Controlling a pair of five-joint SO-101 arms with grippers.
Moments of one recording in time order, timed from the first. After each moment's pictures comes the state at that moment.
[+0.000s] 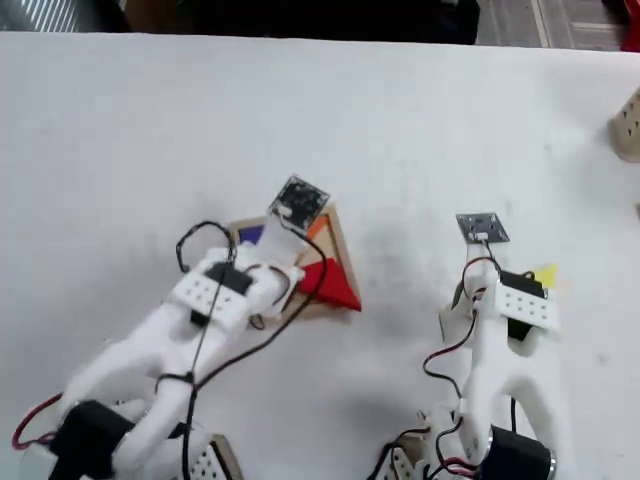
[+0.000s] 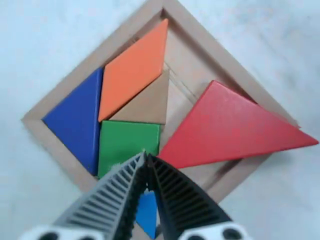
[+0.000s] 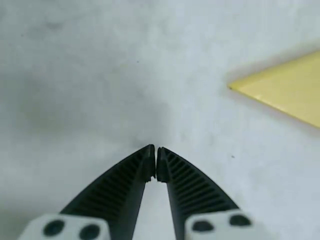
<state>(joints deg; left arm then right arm) 21.8 -18.4 57.2 33.8 -4.2 15.5 -23.8 58.8 57.9 26.9</state>
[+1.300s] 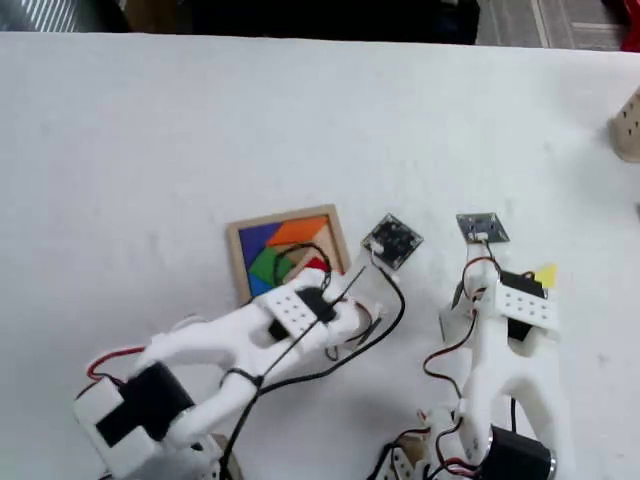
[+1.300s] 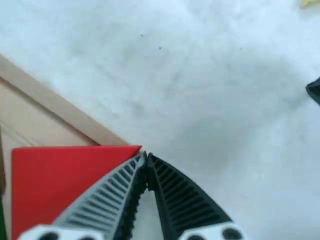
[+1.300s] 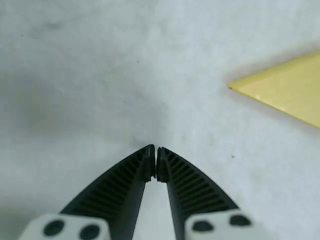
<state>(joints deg) 43.3 -0.7 45.5 26.5 6.8 15.5 -23.8 58.8 57.9 26.9</state>
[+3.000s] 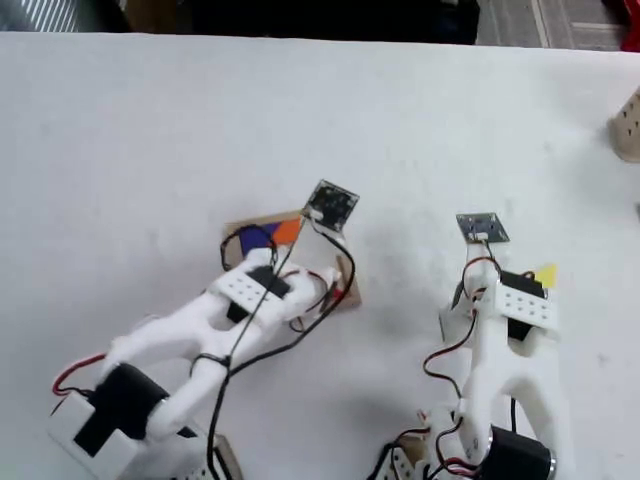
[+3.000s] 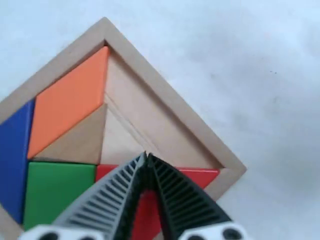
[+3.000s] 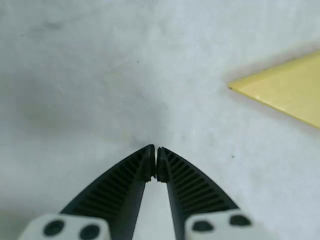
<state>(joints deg) 30.3 -5.3 51.8 23.1 6.6 15.5 -23.8 58.8 57.9 26.9</state>
